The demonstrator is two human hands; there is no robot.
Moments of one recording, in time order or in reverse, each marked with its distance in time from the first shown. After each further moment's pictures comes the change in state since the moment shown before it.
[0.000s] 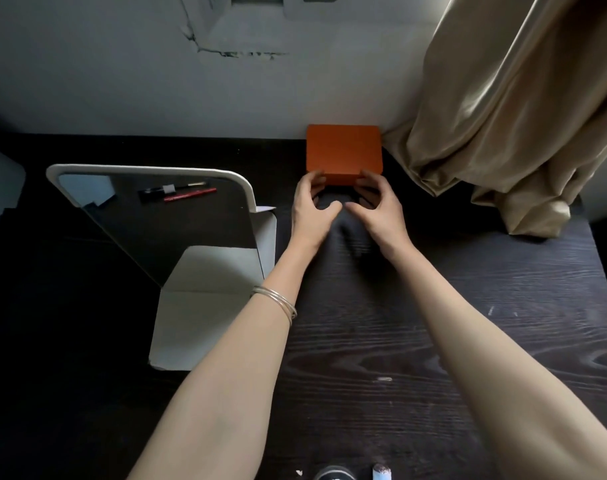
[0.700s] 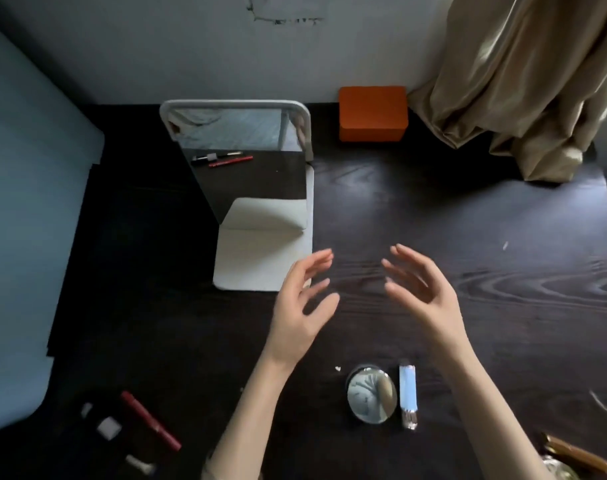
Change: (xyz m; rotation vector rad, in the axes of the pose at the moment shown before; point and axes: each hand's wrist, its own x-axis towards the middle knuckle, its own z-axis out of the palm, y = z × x) left_hand -0.263 0.042 -0.110 -0.134 -0.166 -0.029; right_hand -0.259 -0.036 -0.013 0.331 -0.068 0.116
